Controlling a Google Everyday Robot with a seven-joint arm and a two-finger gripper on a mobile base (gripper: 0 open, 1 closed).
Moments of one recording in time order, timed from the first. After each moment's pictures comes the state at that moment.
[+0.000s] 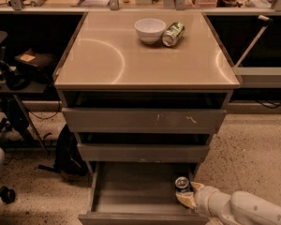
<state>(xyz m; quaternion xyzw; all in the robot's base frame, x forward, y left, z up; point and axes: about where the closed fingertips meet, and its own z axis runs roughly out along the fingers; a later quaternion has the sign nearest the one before) 0.449 -0.183 0.410 -0.28 0.87 0.17 0.37</state>
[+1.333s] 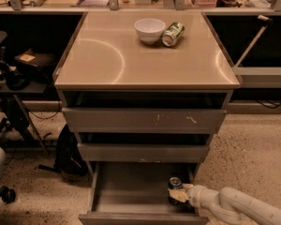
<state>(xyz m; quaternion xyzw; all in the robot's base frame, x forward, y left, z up) 0.510 -0.176 0.268 -0.20 0.86 0.31 0.35</state>
